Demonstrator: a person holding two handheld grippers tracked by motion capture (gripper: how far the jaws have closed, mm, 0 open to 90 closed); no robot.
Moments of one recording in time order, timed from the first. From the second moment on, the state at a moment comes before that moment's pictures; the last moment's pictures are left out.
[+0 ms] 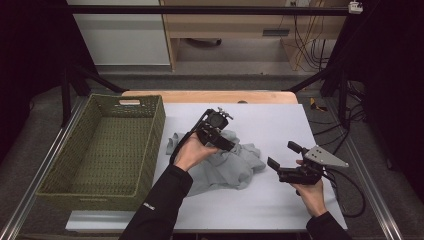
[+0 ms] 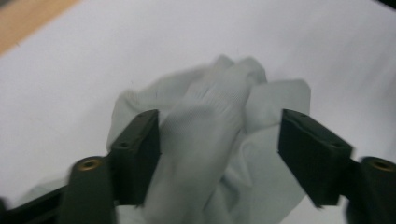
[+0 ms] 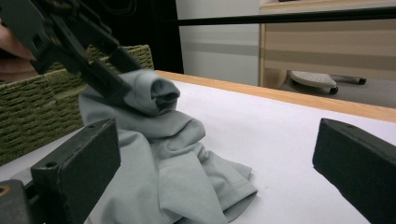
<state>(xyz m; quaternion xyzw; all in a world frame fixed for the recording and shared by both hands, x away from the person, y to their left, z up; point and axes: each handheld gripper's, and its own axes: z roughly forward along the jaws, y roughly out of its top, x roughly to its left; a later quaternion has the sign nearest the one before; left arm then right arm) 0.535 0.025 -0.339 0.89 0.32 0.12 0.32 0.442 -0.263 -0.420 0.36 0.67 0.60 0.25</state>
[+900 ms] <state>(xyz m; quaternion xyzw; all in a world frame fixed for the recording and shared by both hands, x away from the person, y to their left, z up) 0.474 0.096 -0.354 0.76 0.30 0.18 0.54 0.440 -0.264 -0.420 0.37 0.67 0.60 0.25</state>
